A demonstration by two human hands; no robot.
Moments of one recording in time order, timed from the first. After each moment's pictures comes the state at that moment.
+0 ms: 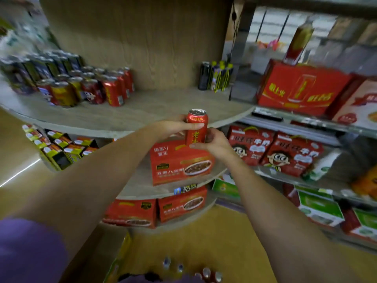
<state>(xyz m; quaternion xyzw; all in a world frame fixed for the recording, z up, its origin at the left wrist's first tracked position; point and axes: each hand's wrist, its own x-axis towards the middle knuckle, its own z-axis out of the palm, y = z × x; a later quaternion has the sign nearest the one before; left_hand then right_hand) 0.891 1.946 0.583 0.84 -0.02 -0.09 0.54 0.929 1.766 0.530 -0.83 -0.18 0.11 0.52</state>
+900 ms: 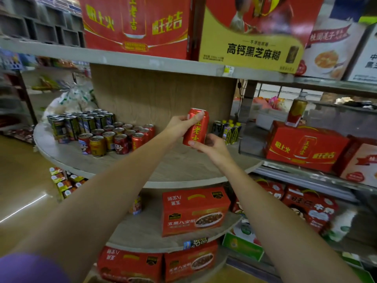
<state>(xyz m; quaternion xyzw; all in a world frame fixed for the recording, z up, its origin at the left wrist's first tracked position) 0.887 1.999 0.725 0.72 0.03 0.16 0.67 0.922 1.851 0.677 -0.76 -0.26 0.03 0.59</state>
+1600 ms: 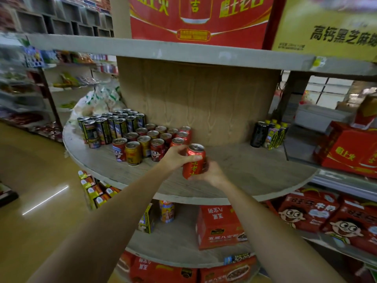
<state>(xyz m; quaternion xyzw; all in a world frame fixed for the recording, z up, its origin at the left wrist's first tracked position) 0.901 2.214 0.608 0.77 0.05 0.09 0.62 0.946 2.051 0.595 -0.82 -0.23 0.17 0.50</state>
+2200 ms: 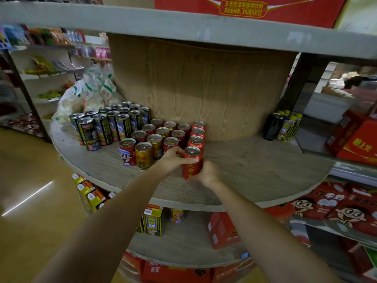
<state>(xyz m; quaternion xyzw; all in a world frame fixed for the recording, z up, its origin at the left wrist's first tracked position) 0.947 2.339 0.559 0.78 0.10 0.01 0.62 0.967 2.179 0.555 -0.90 -0.15 0.11 0.40</state>
